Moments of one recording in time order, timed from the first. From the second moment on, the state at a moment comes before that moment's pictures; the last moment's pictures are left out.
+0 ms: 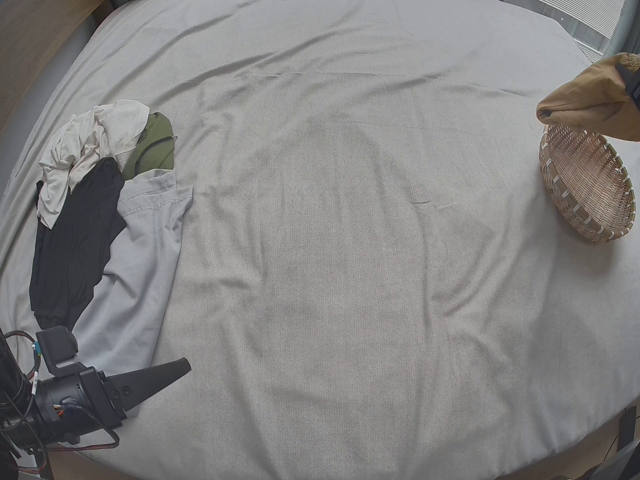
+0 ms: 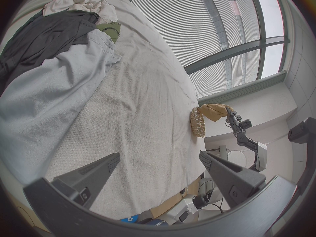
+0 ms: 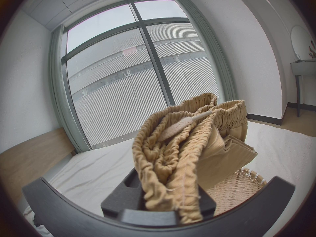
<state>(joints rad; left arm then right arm) -0.46 1.07 -0.15 -0.69 -0.30 -0.72 -0.24 1.47 -1.17 -0.72 0.09 0.43</state>
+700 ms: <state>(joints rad) -0.46 1.05 -0.13 -0.69 -0.30 -0.73 -0.33 1.50 -1.04 -0.73 0.14 0.38</state>
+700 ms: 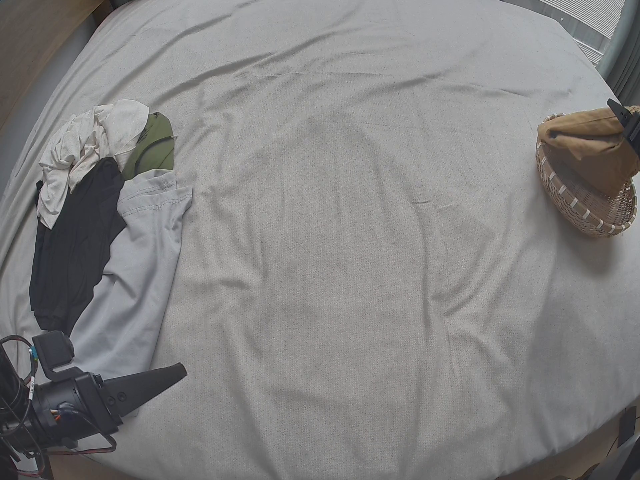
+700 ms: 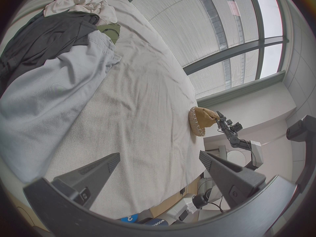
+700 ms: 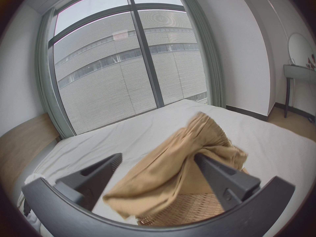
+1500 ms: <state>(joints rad) -0.51 0.87 -0.07 -0.68 -0.34 -0.65 0.11 1.00 -0.64 -0.47 0.24 0.21</state>
